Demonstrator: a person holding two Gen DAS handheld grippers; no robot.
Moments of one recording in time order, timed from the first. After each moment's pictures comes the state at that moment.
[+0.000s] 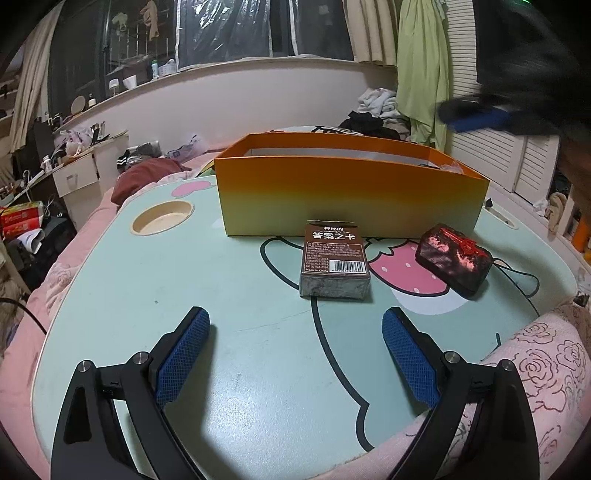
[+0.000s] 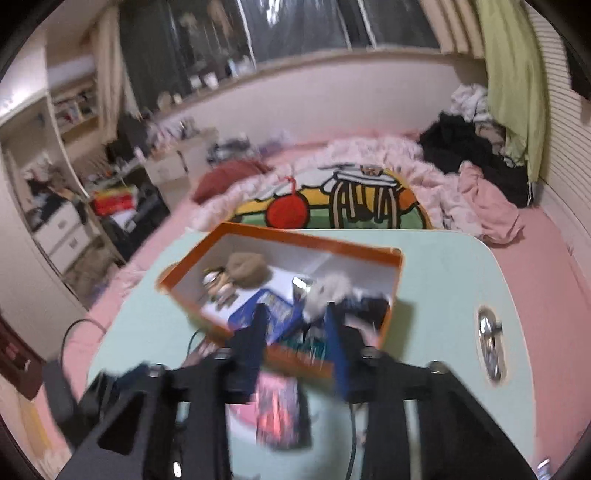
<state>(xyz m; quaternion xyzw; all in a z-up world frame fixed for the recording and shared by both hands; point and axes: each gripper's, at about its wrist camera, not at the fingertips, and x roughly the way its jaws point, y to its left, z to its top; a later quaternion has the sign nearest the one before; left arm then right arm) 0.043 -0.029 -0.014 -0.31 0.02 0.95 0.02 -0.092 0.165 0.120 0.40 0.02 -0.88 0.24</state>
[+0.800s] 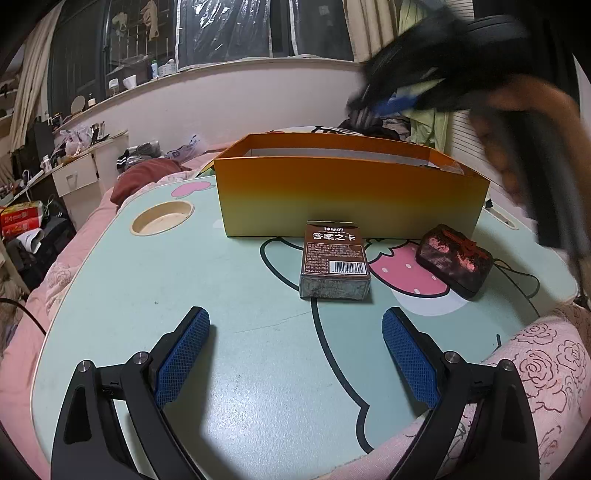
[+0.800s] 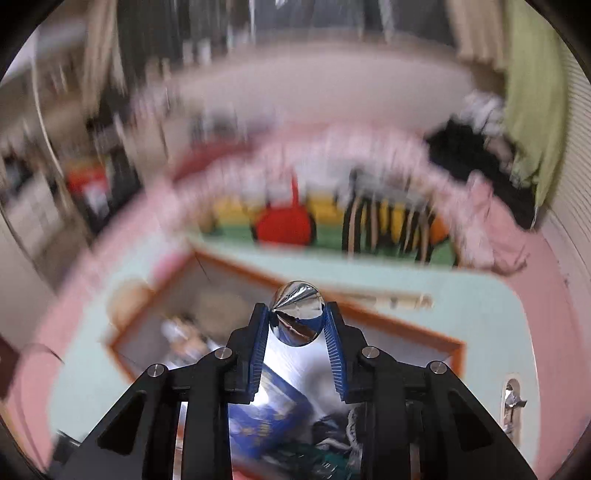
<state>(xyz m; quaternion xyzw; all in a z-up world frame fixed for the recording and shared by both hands) 0.044 -0.030 -0.012 -0.31 0.02 0.95 0.02 -0.100 0.138 0.119 0.30 0.01 -0.92 0.24</state>
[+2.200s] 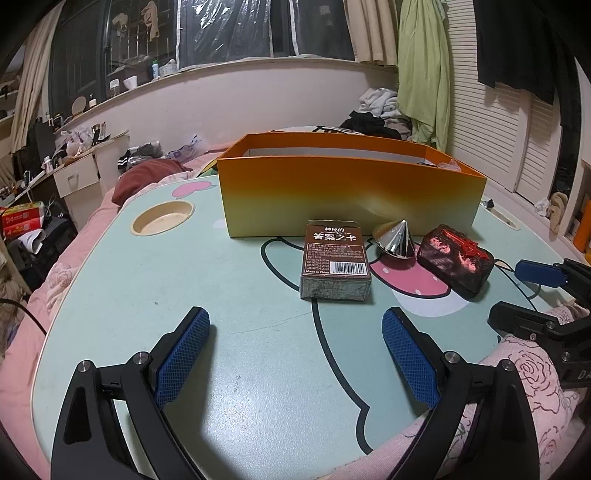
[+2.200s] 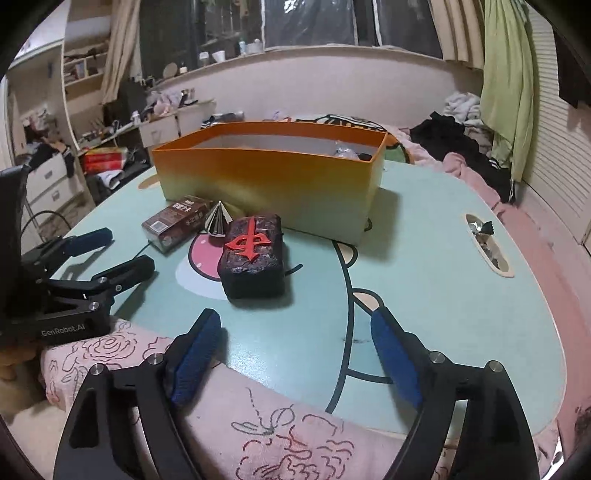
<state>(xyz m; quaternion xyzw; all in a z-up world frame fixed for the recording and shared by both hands) 0.048 -0.031 -0.010 -0.31 0.02 0.95 0.02 0.039 0.211 0.014 0.34 0.06 -0.91 0.22</state>
